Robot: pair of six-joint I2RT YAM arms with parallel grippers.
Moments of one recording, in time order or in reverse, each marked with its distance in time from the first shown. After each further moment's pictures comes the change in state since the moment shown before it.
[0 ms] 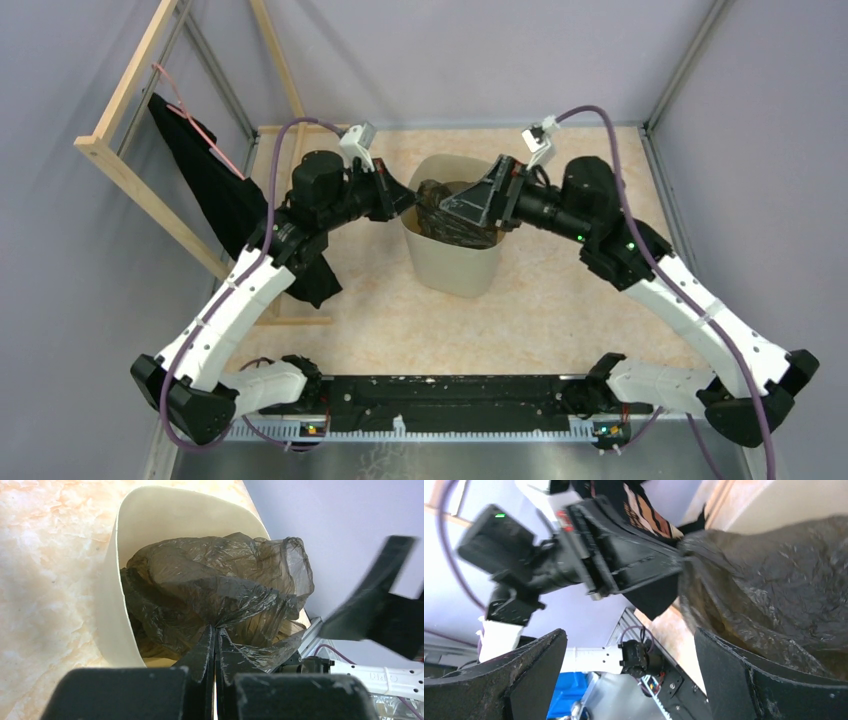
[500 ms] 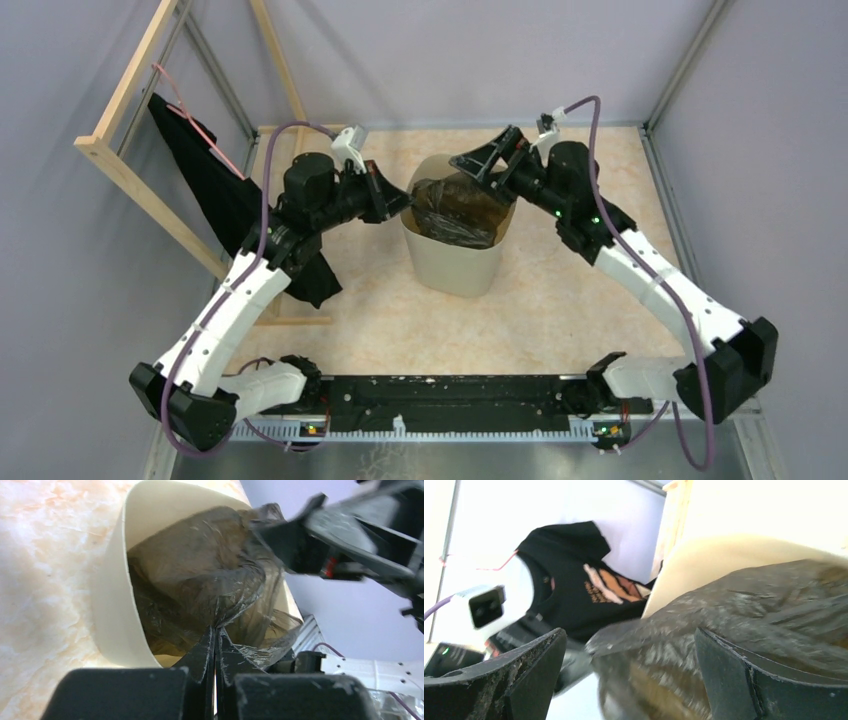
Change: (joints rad) left arm 0.047 -0.026 -0.024 -0.006 0.047 -0.008; right arm -0.150 0.138 -0.127 0.226 0.079 0.207
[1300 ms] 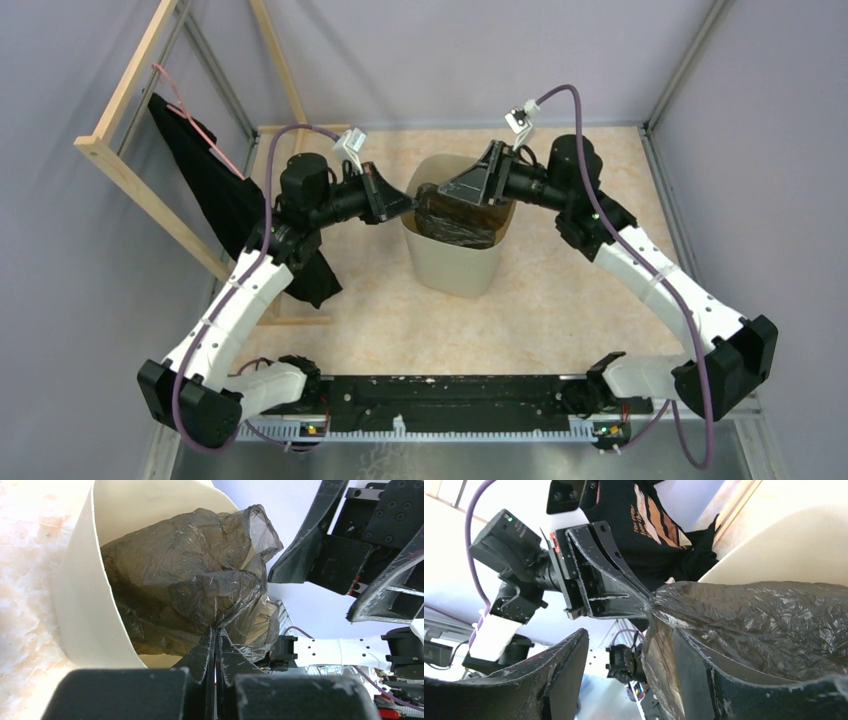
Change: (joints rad) left arm 0.089 0.008 -0.088 0.134 0.248 -0.077; right arm -0.018 0.051 0.050 0.087 -0.386 -0.211
